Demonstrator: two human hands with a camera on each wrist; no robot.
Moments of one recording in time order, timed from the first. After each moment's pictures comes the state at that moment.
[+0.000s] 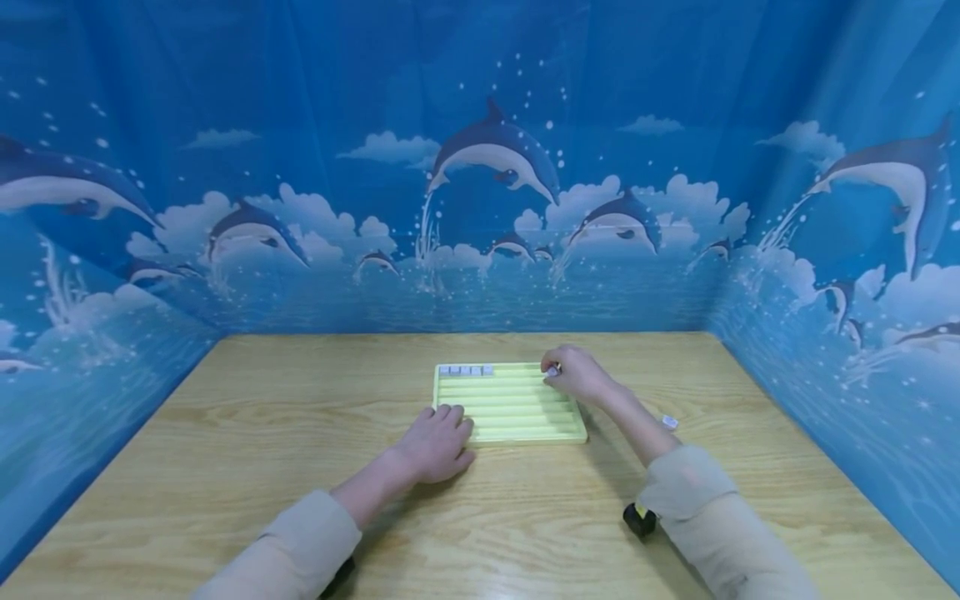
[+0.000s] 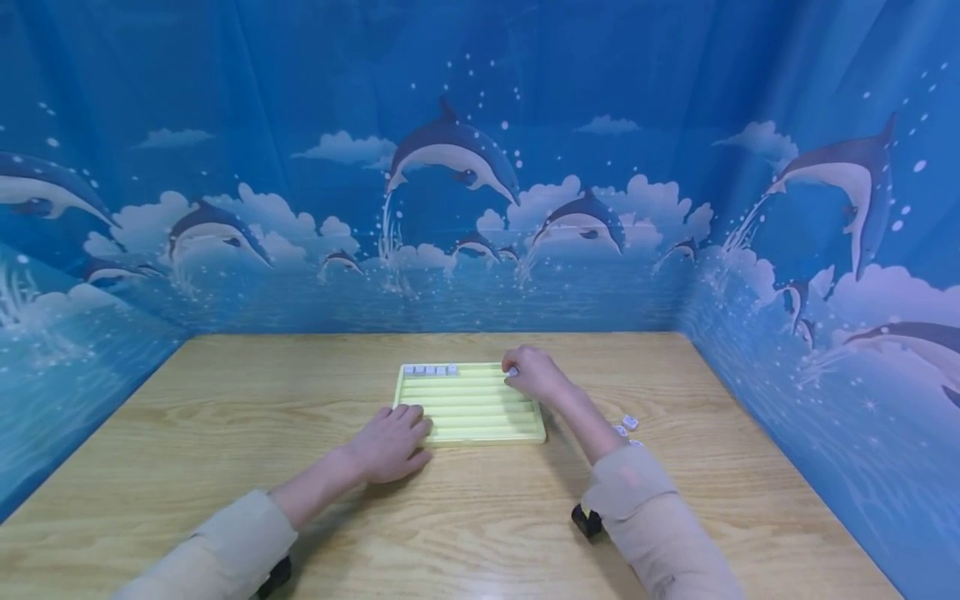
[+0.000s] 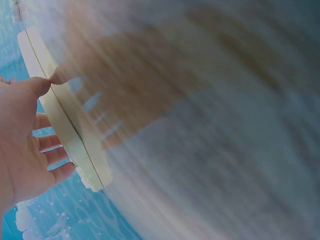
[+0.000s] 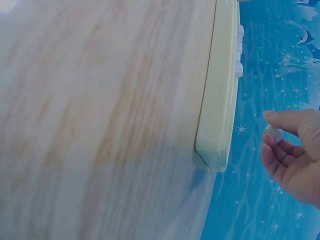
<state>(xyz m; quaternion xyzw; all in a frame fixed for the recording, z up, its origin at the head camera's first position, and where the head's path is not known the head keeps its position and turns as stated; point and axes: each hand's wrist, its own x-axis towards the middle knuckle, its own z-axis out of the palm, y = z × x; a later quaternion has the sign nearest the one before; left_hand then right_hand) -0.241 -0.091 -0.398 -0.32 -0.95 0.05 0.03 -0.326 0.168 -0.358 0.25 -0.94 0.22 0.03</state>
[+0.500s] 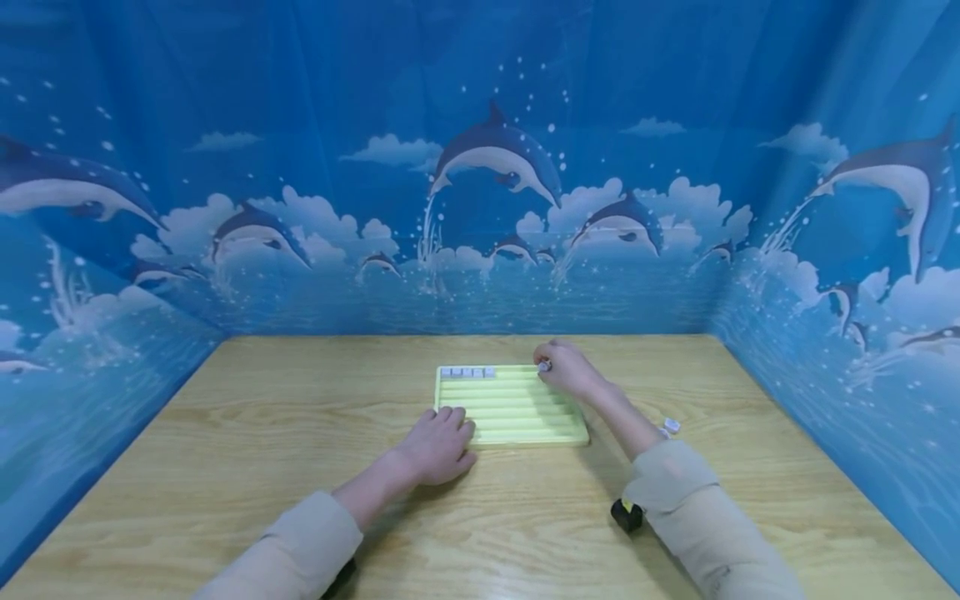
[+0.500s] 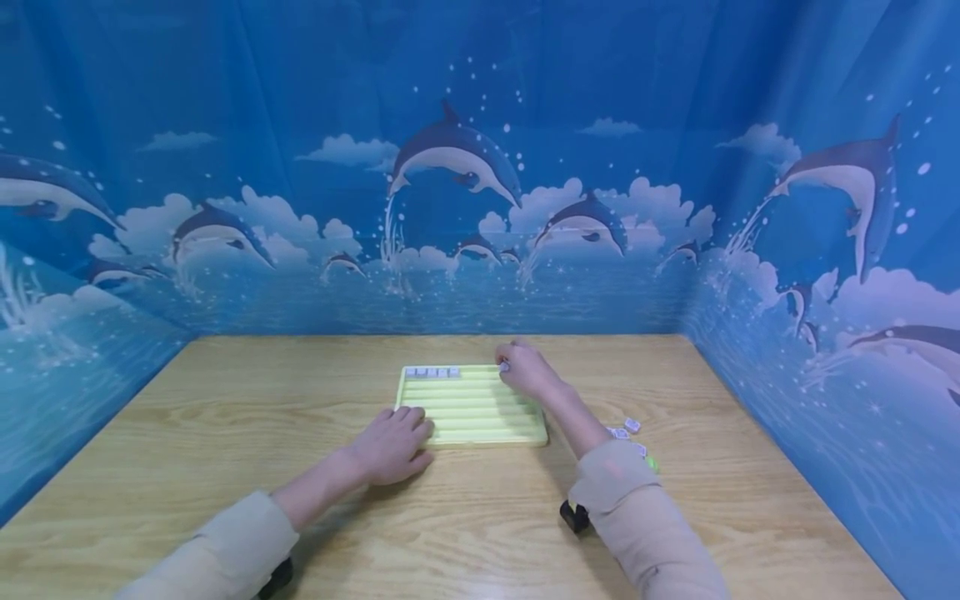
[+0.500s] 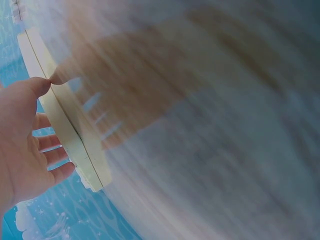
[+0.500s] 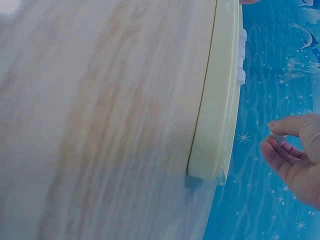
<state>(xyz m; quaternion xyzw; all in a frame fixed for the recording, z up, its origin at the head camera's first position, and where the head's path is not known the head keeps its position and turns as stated) -0.242 -0.091 -0.399 -0.32 -0.94 0.04 0.03 -0.339 0.154 -0.363 0.25 -0.94 0.23 0.04</state>
